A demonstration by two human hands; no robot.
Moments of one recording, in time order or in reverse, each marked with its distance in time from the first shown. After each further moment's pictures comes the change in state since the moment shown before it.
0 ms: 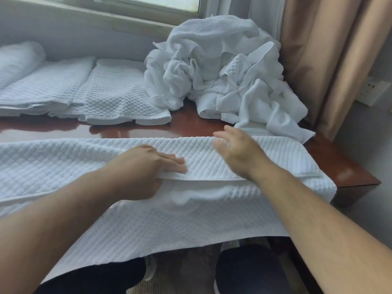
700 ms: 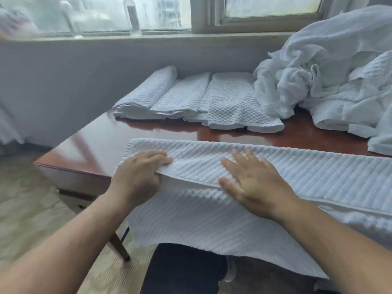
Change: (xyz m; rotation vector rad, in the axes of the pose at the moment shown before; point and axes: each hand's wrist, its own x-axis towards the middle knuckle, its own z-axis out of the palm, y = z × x) left_hand -0.202 -0.087 -0.032 0.113 0.332 -0.728; right_hand -0.021 -0.159 0.106 -0.164 -0.320 -0.477
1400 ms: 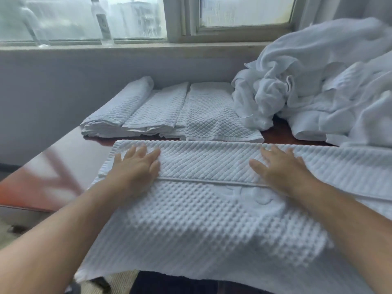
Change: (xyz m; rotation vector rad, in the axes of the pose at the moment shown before) left_hand 0.100 0.005 0.024 0.175 -0.360 -0.193; right_hand 0.040 0.110 -0.032 -0.009 0.067 0.491
